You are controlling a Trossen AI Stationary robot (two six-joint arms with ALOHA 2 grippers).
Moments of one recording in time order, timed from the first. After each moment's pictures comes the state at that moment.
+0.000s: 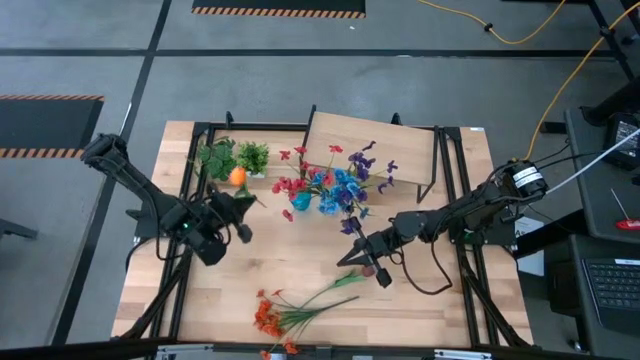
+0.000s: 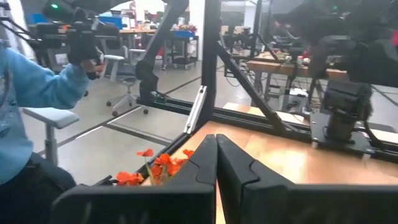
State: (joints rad) left arm -0.64 1.01 0.71 -0.71 -1.24 -1.01; right arm 0.31 1.57 0.61 0.98 -0.15 -0.03
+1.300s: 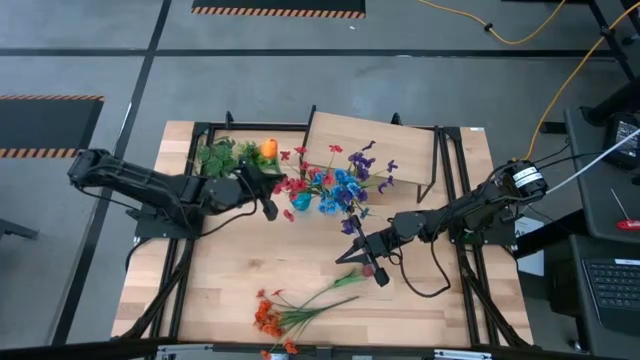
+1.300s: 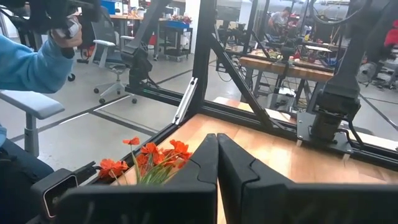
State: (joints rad) left arm -0.16 1.02 0.71 -0.01 -0.73 -0.28; right arm 0.31 1.57 0.61 0.95 -0.12 -0.12
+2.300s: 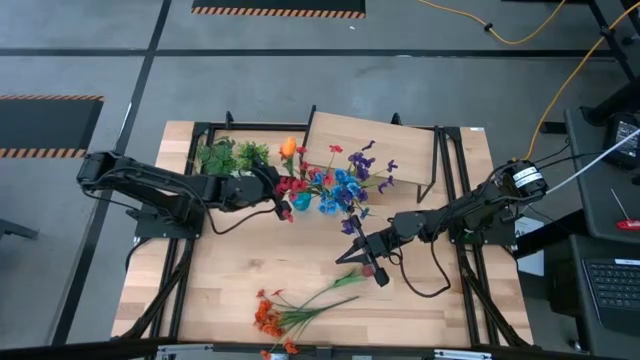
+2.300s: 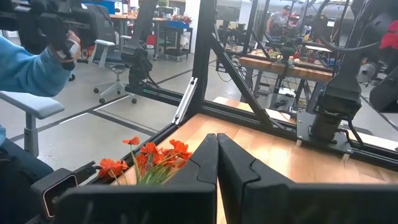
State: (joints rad) left arm -0.06 1.18 0.71 0.02 -0.60 -0.29; right arm 0.31 1.57 0.61 0.95 -0.12 -0.12
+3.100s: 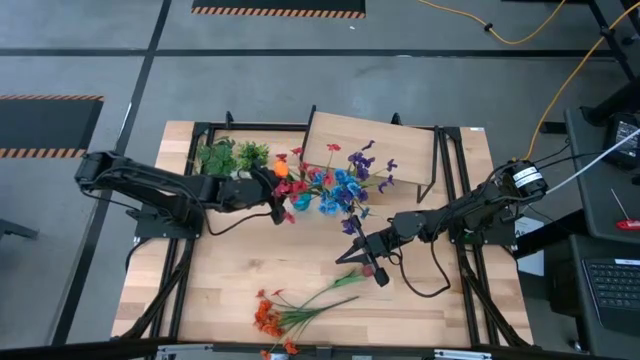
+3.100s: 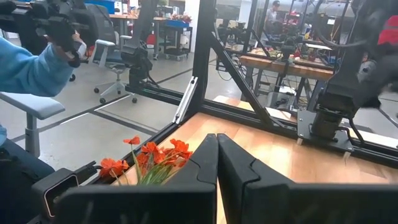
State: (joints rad) left arm -0.08 1.15 0.71 -0.08 -0.56 -0.30; right arm 0.31 1.57 0.61 0.94 -0.12 -0.11
